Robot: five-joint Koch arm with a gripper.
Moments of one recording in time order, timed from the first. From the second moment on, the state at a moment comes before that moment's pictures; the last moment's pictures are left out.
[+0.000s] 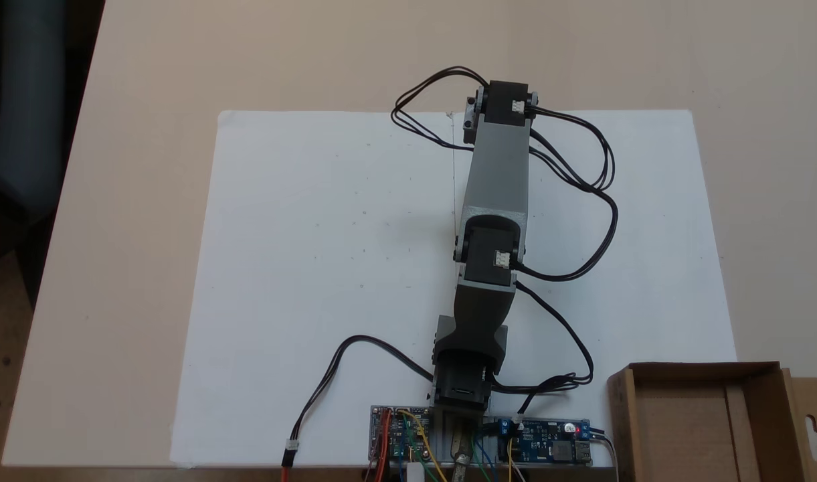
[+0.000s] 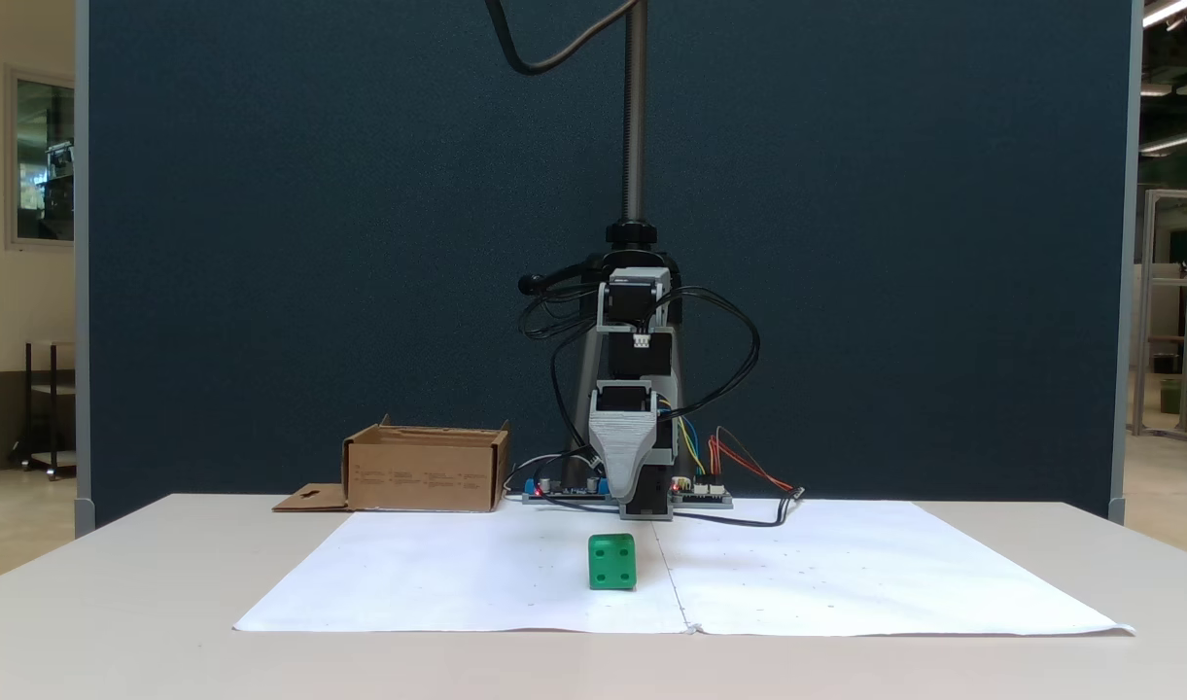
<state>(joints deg) 8.0 78.5 84.3 50.4 -4.9</state>
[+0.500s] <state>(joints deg) 8.0 75.3 84.3 49.4 -4.9</state>
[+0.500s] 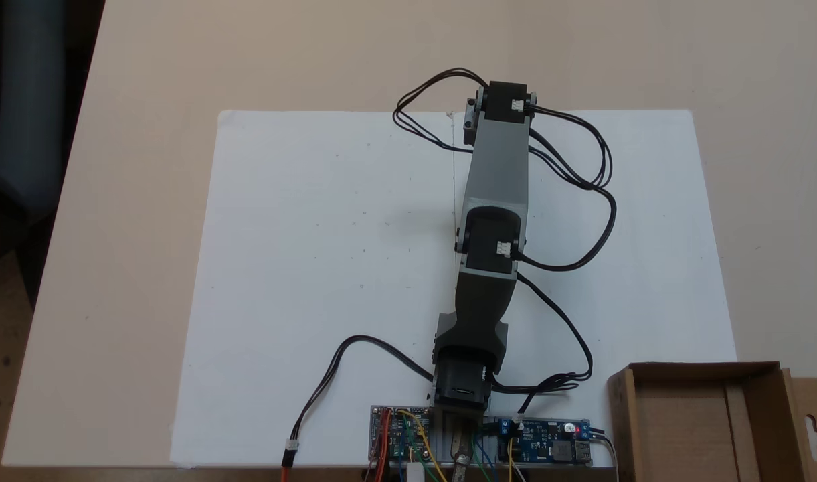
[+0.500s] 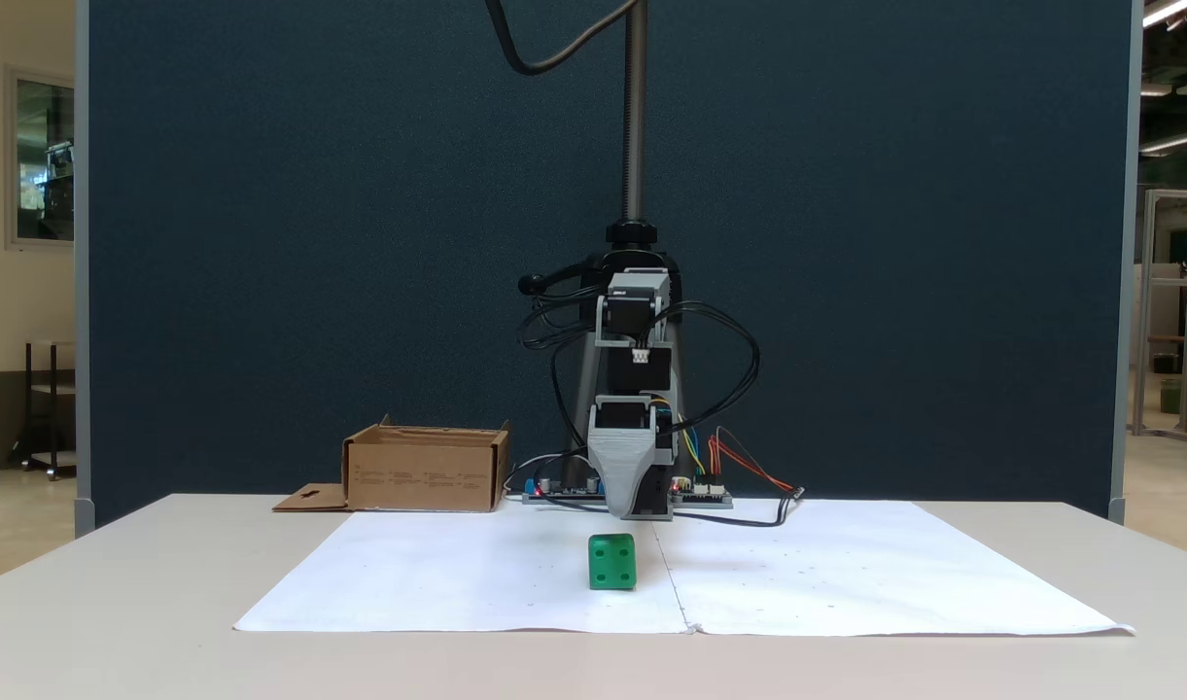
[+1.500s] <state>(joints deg) 9.6 68.3 84.3 43.7 -5.2</state>
